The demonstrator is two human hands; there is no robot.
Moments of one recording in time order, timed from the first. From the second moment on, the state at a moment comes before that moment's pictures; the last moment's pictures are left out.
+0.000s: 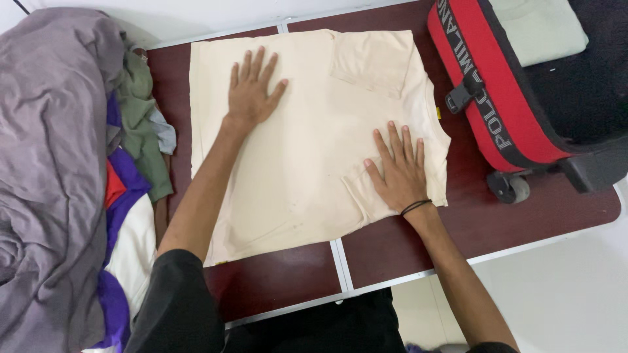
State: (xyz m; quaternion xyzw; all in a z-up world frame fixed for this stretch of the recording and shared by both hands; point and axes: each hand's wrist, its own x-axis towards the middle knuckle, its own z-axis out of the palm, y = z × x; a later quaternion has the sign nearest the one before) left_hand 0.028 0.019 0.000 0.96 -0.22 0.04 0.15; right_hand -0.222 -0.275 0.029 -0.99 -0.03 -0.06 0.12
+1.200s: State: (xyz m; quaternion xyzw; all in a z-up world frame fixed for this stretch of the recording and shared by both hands) left_hand 0.078 0.028 -0.001 0.97 -0.16 0.08 0.16; right_hand -0.012 -0.275 0.024 -0.99 0.03 -0.03 0.14
